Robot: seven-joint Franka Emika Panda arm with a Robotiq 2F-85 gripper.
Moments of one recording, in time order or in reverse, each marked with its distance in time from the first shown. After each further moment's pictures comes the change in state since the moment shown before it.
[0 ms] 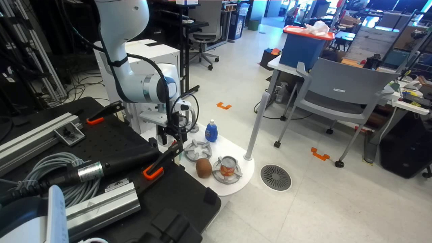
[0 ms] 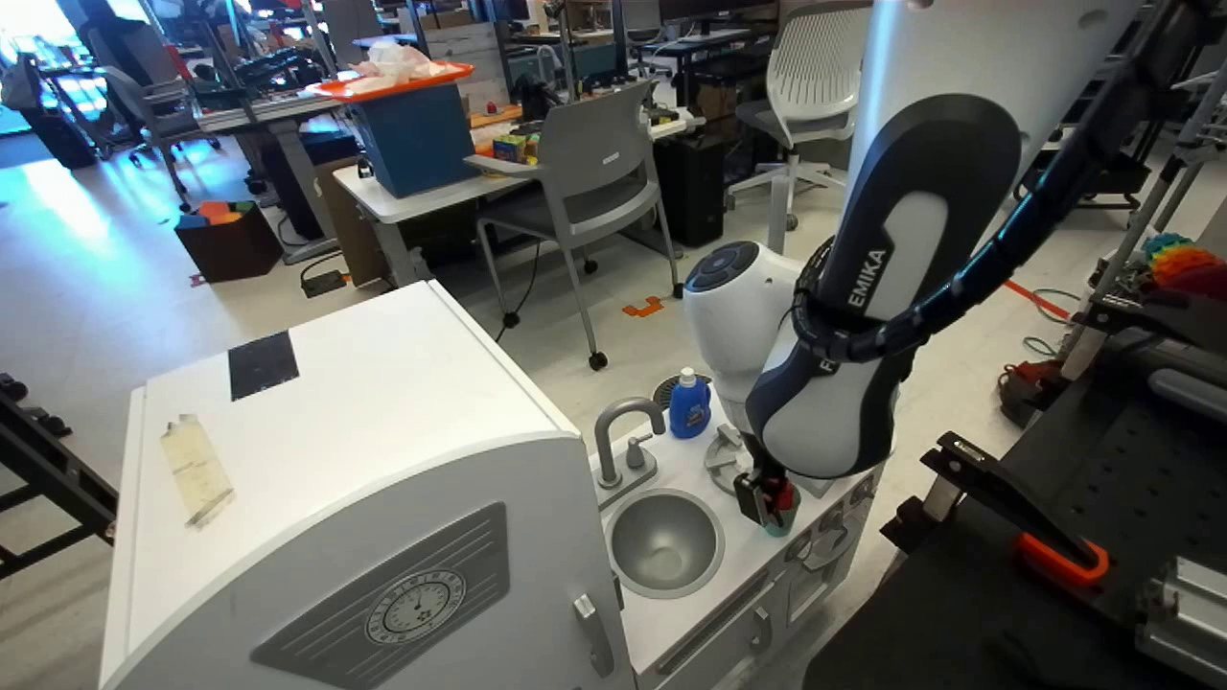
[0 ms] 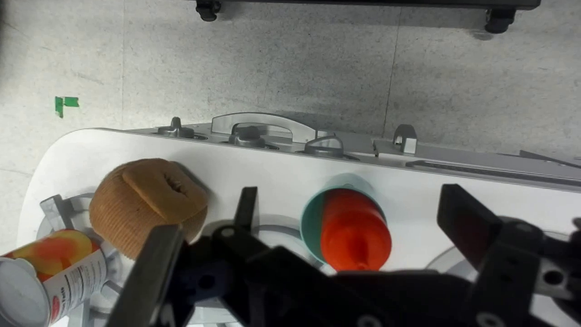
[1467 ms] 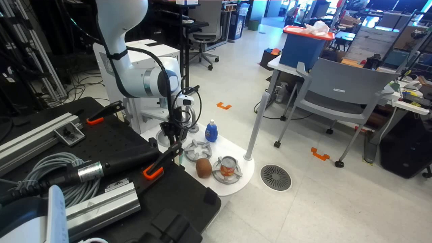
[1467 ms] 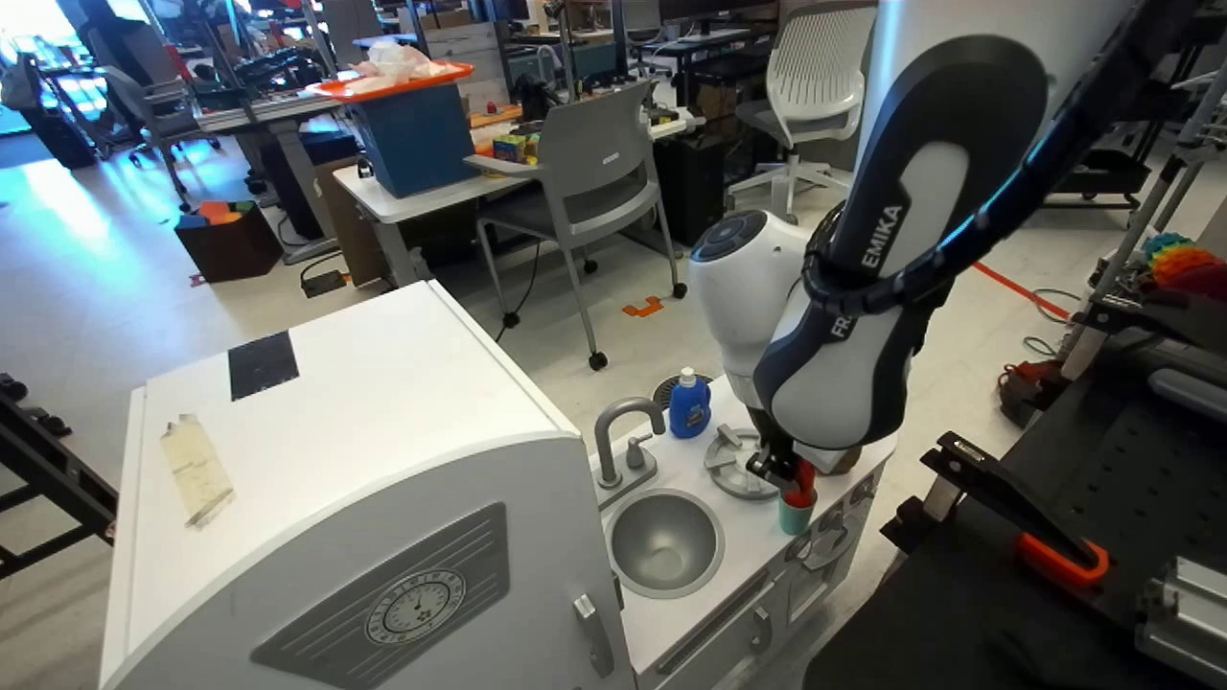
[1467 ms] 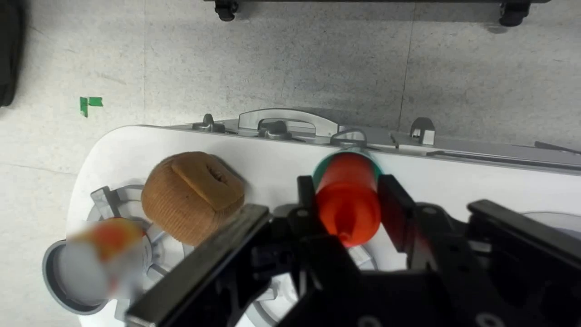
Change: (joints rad) arm 0.016 -0.077 -0.034 -0.074 0.000 0.001 0.007
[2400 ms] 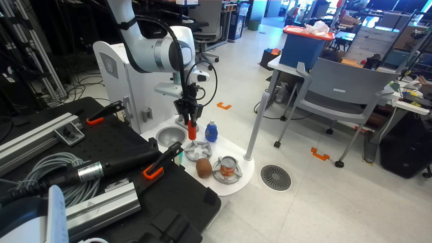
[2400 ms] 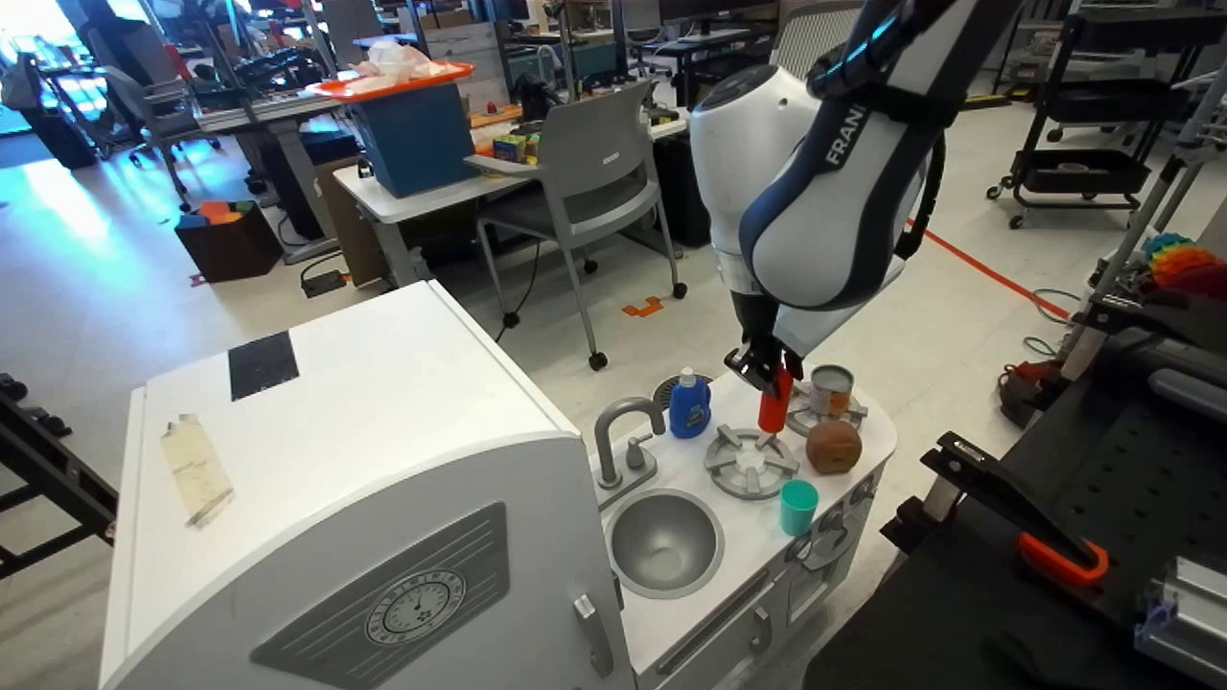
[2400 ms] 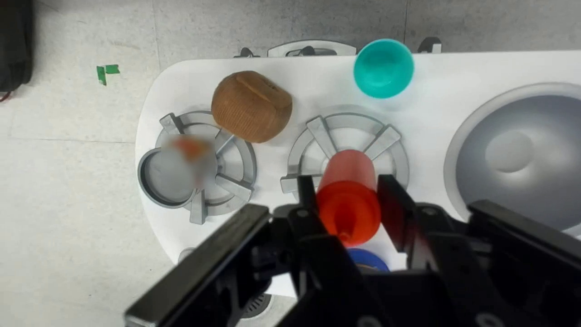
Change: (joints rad) arm -0.064 -0.187 -0.014 -0.043 0.000 -0.024 -0.010
